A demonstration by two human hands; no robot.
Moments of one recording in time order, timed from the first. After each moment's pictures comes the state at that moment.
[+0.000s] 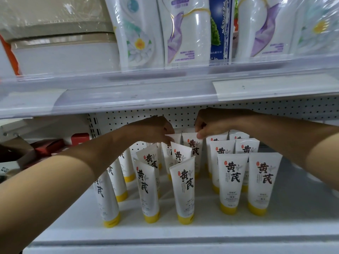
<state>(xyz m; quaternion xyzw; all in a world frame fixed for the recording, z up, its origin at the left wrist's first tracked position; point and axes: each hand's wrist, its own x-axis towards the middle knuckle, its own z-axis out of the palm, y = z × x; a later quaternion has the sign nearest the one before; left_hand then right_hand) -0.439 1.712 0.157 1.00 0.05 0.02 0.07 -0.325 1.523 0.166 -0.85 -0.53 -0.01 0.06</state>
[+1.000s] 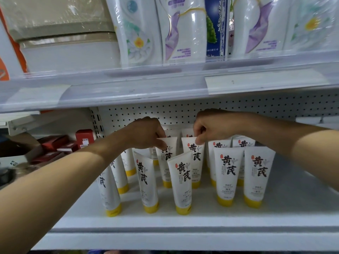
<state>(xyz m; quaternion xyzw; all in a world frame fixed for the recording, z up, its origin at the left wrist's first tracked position) -0.490 1.688 0.156 0.99 0.09 0.05 0.05 -0.369 1.501 0.168 -0.83 -0.56 0.01 0.05</state>
